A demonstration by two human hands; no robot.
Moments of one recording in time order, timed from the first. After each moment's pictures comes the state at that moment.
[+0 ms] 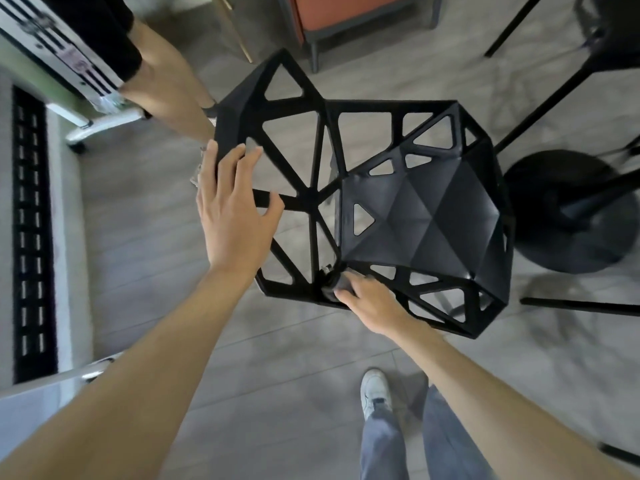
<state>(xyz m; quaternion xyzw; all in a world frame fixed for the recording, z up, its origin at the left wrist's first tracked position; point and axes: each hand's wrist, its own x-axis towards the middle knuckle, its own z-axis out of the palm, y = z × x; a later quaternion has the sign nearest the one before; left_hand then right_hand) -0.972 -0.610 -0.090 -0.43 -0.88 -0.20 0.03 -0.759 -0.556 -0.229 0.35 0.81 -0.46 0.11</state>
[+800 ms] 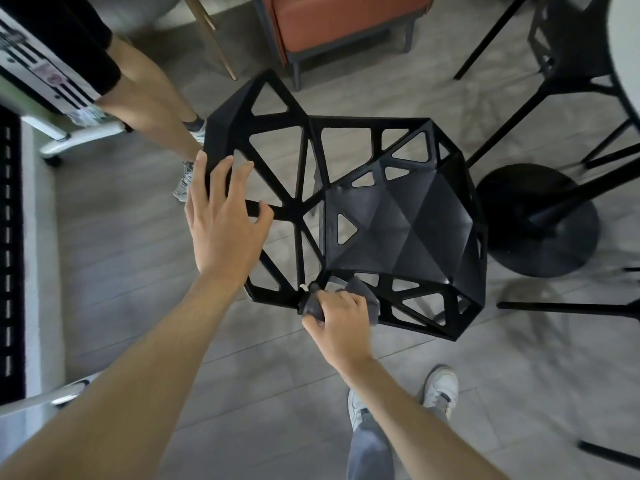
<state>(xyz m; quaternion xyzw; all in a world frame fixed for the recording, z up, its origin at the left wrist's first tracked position) -0.974 -0.608 -0.092 -0.43 -0.89 -0.16 0.03 -0.763 -0.621 -0.210 0.45 0.81 -0.36 -0.08</state>
